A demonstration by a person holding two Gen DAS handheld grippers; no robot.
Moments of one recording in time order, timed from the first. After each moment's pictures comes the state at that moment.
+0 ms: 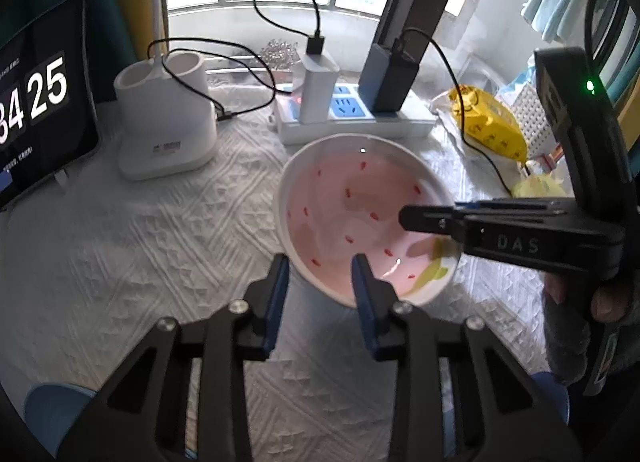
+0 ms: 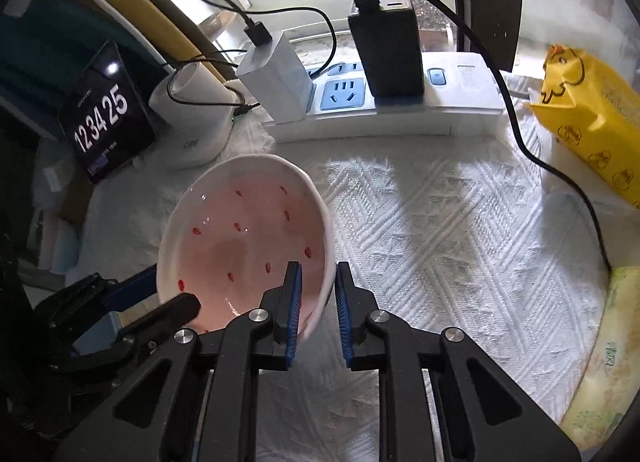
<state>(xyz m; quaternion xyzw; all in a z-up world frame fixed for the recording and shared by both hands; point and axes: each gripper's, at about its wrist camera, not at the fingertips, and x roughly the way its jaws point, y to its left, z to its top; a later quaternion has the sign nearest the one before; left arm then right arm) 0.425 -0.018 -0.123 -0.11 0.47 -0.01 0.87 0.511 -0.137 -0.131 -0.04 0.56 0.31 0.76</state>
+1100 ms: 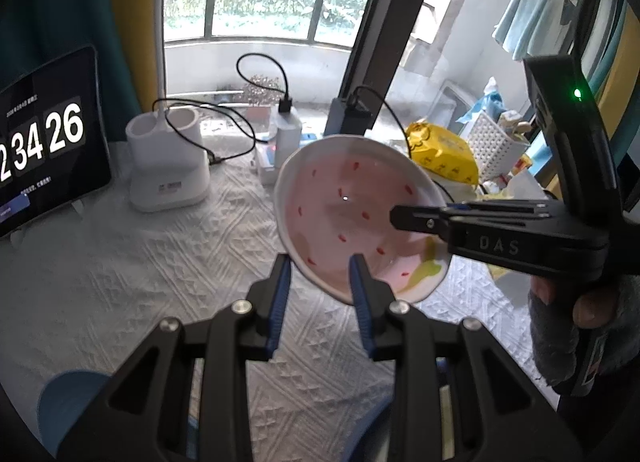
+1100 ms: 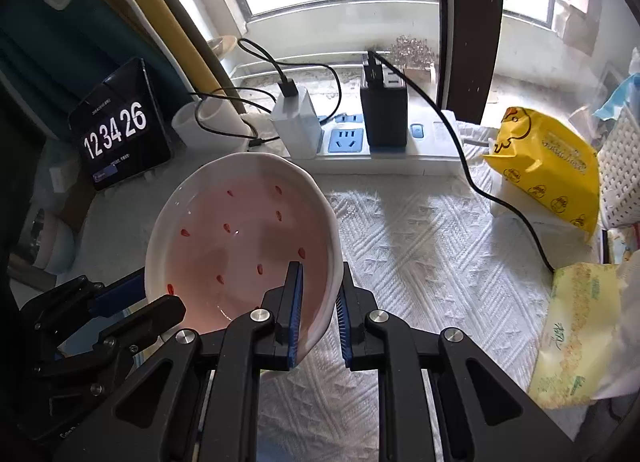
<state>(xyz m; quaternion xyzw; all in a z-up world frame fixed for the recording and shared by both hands) 0.386 -0.024 -0.071 -0.11 0.41 -0.04 0.90 0.474 -0.148 -0.073 -0.06 0.51 0.29 0.81</state>
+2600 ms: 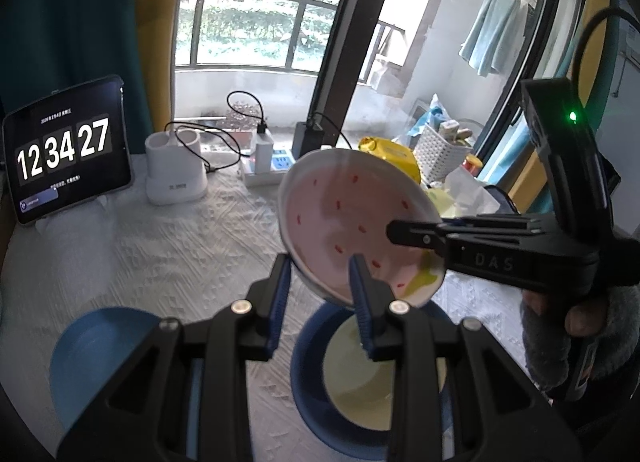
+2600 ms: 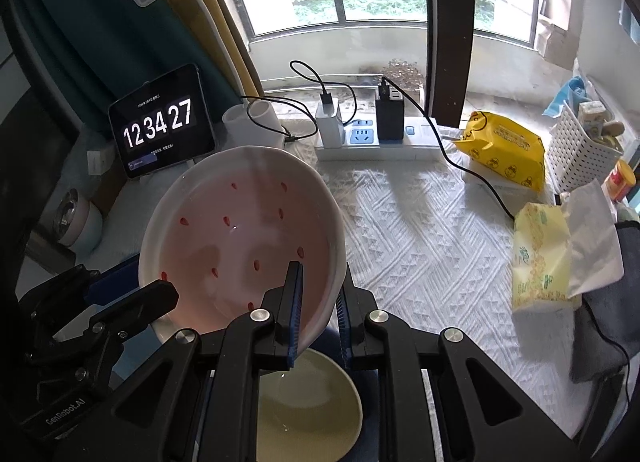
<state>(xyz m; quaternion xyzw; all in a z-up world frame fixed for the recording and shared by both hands) 0.290 -0.034 -0.025 -0.11 0.37 -0.07 0.92 0.368 -0.170 -0.021 -0.06 0.47 0.27 0.84</state>
